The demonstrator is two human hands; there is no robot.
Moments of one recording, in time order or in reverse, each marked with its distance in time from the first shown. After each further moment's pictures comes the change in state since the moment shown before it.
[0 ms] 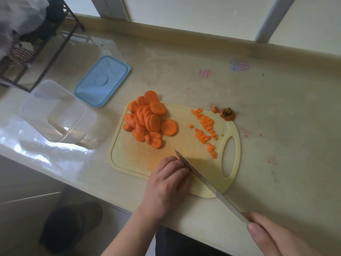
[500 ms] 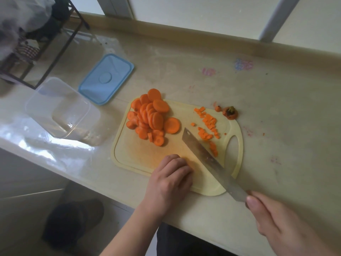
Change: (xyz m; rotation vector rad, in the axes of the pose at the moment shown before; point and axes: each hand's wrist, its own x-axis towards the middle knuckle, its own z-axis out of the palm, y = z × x) left_hand -0.002 -0.002 0.001 0.014 -0.012 0.019; right_hand 0.013 0.013 0.014 0.433 0.370 0.423
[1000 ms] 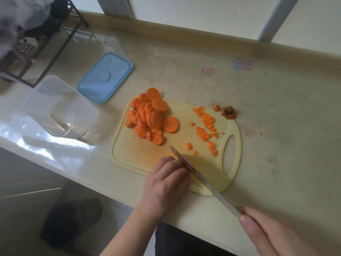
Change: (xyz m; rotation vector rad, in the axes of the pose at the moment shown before) left_hand -0.005 0.005 -0.003 0.023 0.051 0.015; right_hand -0.017 -0.022 0.008 -0.370 0.008 -0.326
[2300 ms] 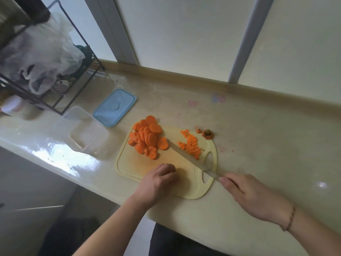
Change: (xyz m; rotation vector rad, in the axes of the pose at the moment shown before) left_hand 0.018 -0.020 -0.012 0.039 -0.322 0.141; right_hand 0.044 0.058 -0.048 0.215 -0.189 -0.026
